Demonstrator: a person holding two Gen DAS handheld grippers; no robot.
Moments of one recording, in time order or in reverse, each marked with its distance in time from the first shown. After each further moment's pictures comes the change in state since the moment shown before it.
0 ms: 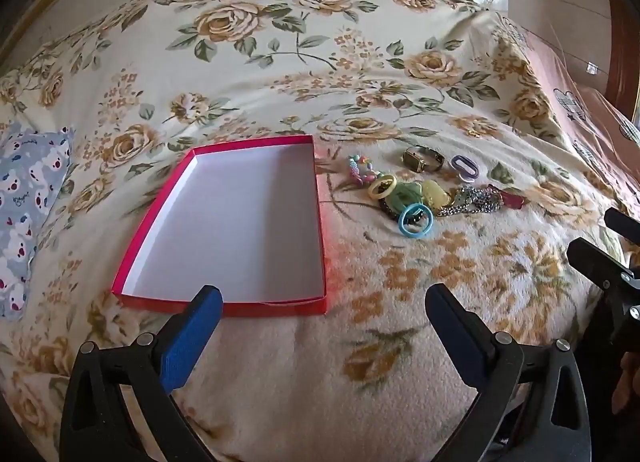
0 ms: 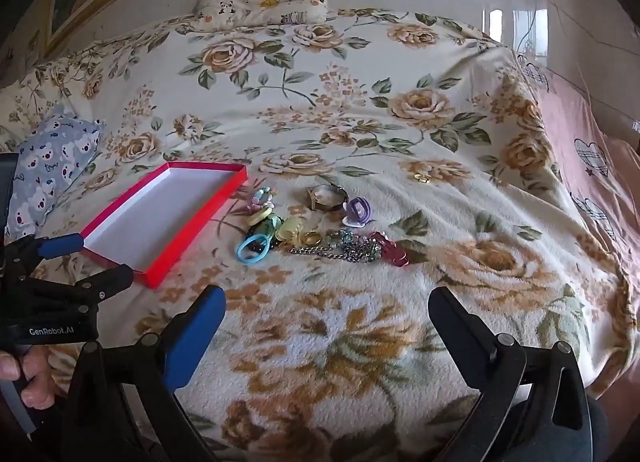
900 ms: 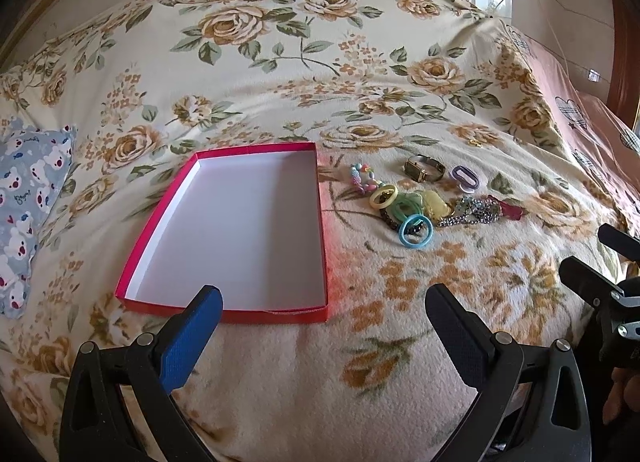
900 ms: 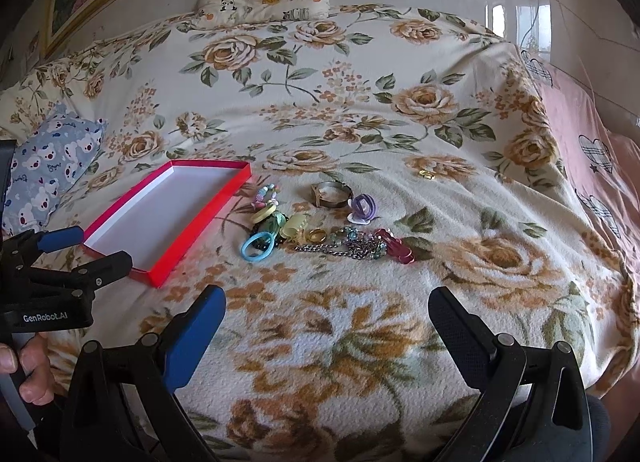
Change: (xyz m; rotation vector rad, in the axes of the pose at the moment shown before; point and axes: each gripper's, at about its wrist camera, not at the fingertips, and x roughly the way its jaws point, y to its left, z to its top) left arm 0.005 -0.005 -0.004 -0.024 -0.027 0.015; right arm 0.002 0.000 -0.001 0.002 0.010 0.019
